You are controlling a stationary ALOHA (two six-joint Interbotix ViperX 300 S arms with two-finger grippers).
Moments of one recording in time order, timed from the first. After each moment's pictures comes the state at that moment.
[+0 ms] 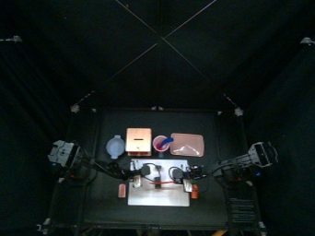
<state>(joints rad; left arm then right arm) -0.21 0.04 0.72 1.05 0.33 -1.30 0.14 -0.20 0.88 0.12 0.15 0.05</state>
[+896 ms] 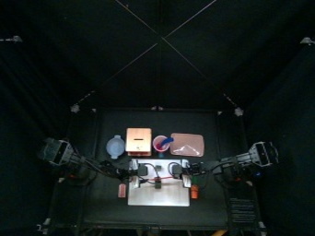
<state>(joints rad) -0.26 -0.05 0.73 1.10 0.28 -1.30 0.08 -0.20 0.86 0.07 0.20 0.05</state>
